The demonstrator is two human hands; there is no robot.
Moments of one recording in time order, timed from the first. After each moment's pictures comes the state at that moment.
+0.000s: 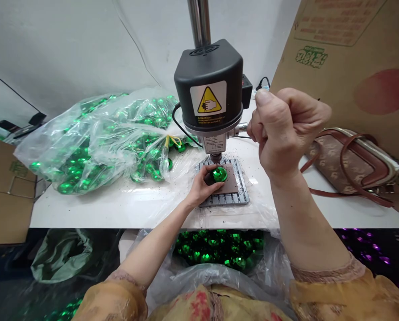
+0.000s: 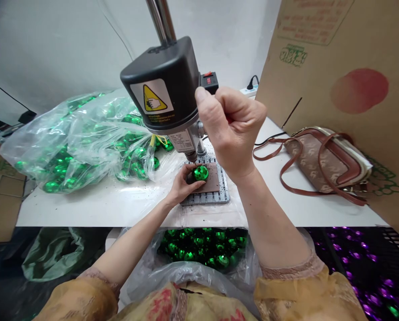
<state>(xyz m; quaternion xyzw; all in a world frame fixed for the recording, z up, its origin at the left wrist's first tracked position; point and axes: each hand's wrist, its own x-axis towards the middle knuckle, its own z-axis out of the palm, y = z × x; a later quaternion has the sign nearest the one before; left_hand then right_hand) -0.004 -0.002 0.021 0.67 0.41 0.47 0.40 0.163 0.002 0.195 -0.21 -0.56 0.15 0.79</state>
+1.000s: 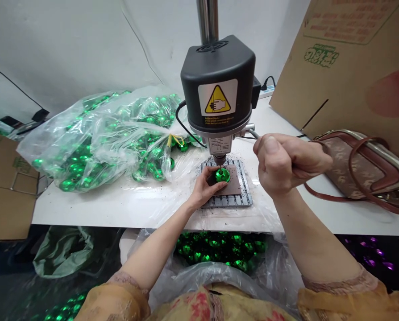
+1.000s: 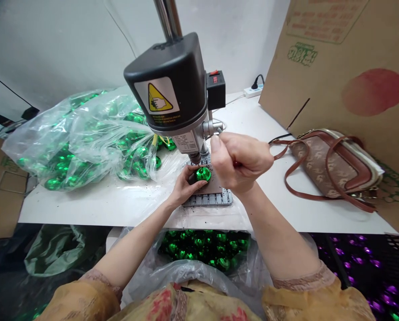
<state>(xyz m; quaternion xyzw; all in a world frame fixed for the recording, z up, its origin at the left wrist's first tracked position) -0.004 -0.003 0.014 0.64 0.40 0.48 0.44 0.162 -0.004 0.157 -0.16 -0.56 0.07 0.81</state>
